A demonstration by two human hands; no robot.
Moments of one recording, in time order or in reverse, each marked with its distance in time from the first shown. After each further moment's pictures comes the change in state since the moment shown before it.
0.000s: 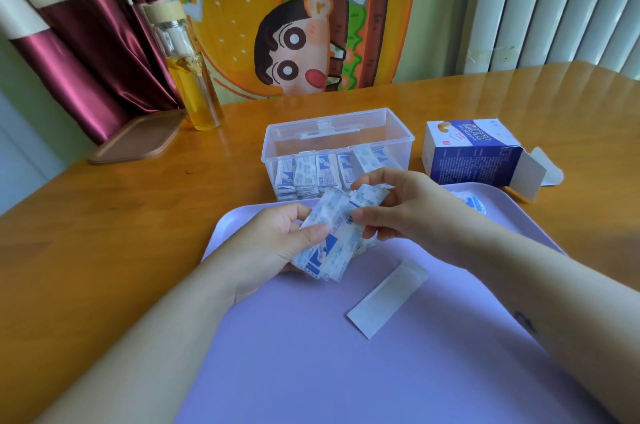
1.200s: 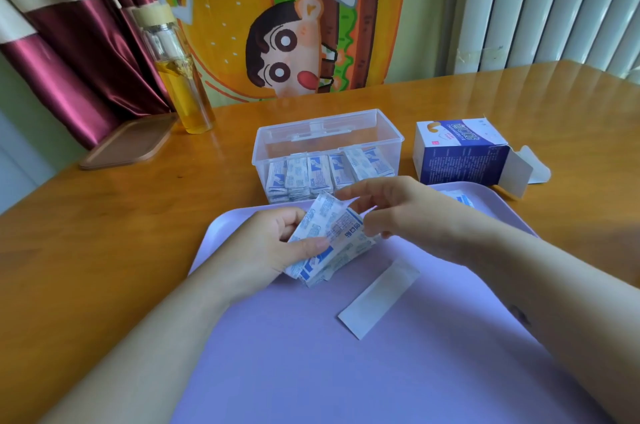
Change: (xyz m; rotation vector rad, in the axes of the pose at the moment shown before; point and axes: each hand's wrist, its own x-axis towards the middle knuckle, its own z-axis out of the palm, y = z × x) left_hand -0.001 0.002 0.003 0.196 0.001 0.099; right_hand 0.001 0.000 -0.007 -0.097 -0.154 0.018
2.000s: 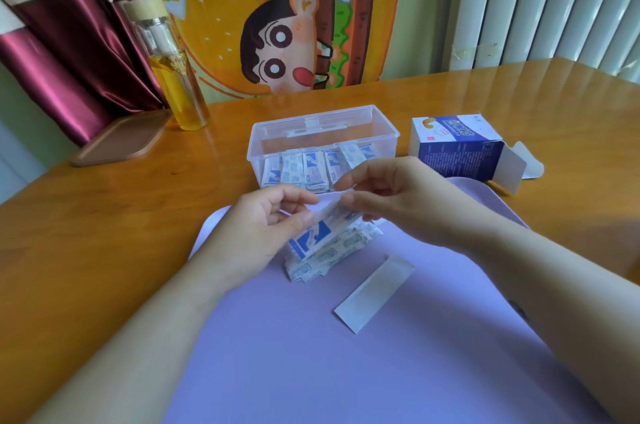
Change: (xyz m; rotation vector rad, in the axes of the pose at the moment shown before) left_hand 0.002 0.004 -0.003 0.064 0.174 0.169; right_hand -0.006 -0.005 -0.002 -0.124 0.154 -0.219
